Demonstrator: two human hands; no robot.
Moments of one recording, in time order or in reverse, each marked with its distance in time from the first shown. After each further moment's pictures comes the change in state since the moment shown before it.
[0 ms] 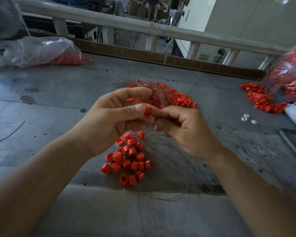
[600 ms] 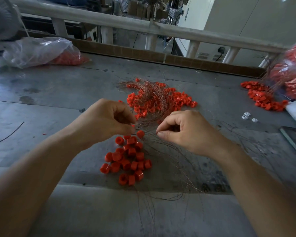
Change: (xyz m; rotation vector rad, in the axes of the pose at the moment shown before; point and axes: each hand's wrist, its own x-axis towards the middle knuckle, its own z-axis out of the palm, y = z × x) left_hand 0.005 -0.002 -0.016 0.887 0.198 -0.153; right_hand 0.002 0.002 -0.013 -0.422 -0.142 0.198
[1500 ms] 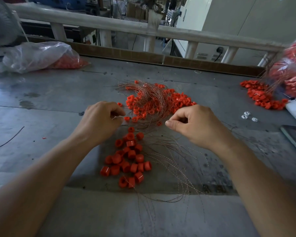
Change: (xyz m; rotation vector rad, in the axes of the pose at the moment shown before) left_hand 0.026 -0.033 0.007 0.453 0.337 0.076; right_hand 0.003 0.015 -0.010 -0.158 0.147 0.182
